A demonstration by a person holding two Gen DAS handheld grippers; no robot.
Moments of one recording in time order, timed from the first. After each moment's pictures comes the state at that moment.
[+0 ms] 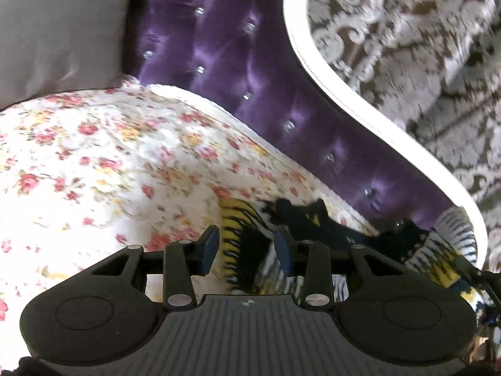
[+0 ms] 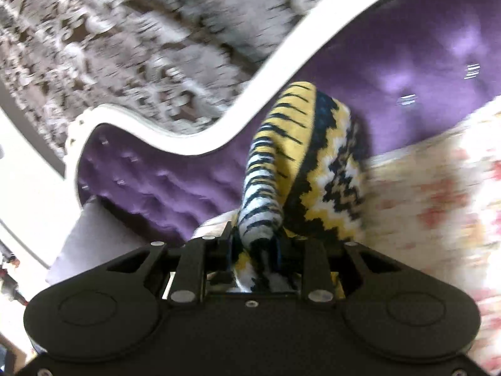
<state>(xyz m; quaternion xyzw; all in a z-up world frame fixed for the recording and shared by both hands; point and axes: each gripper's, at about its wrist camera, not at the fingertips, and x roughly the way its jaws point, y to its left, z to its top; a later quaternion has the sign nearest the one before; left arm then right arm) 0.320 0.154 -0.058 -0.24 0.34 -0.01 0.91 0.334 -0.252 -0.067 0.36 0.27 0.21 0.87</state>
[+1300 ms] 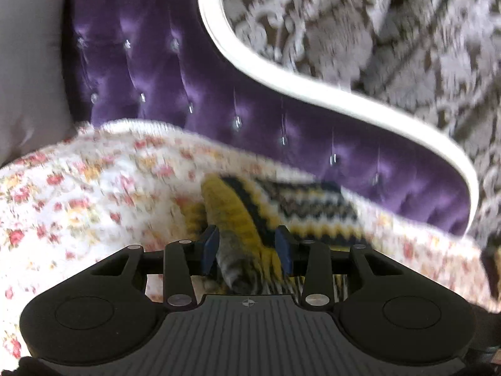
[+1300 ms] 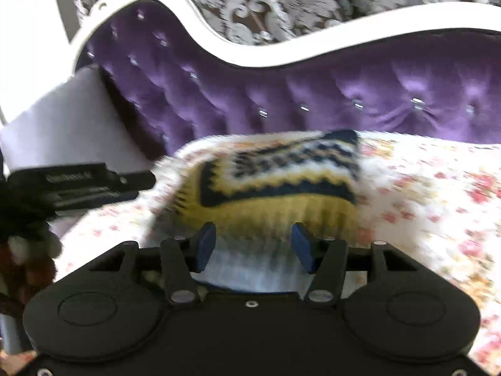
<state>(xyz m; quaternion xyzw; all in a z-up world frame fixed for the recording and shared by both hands) 0.302 0.104 -0.046 -0.10 0.33 -0.08 0.93 0.290 -0.128 -0.092 0.12 0.30 0.19 0.93</state>
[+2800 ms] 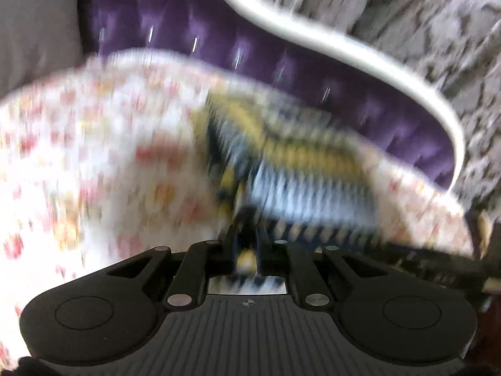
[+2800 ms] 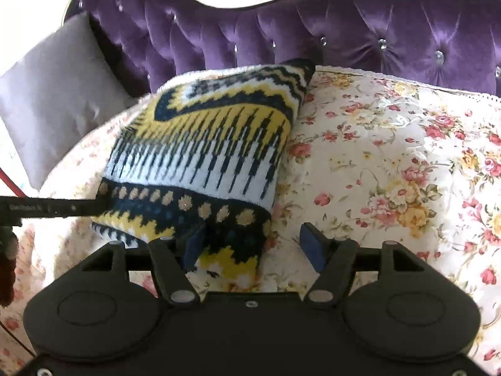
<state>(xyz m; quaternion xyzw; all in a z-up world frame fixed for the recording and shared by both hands) 0.241 0.121 -0.056 -0.13 0.38 -0.11 0.91 0.270 -0.178 -0.122 0.09 0.38 0.20 0.90</state>
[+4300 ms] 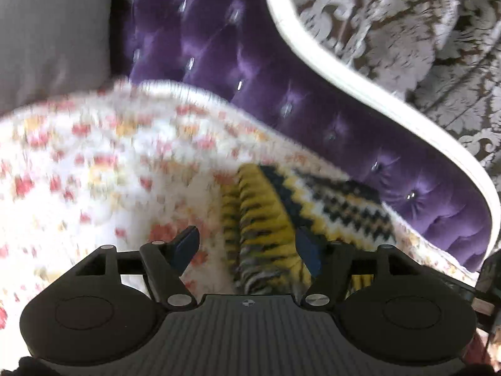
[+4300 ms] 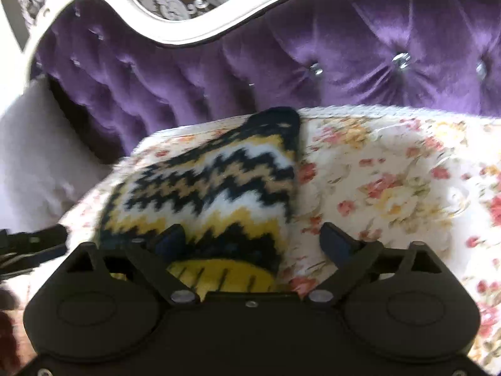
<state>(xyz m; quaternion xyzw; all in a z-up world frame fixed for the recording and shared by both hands) 0.316 0.134 -0.076 -0.19 0.37 -0.03 0.91 0.391 -0.177 -0.143 0.17 0.35 0.21 0.90</state>
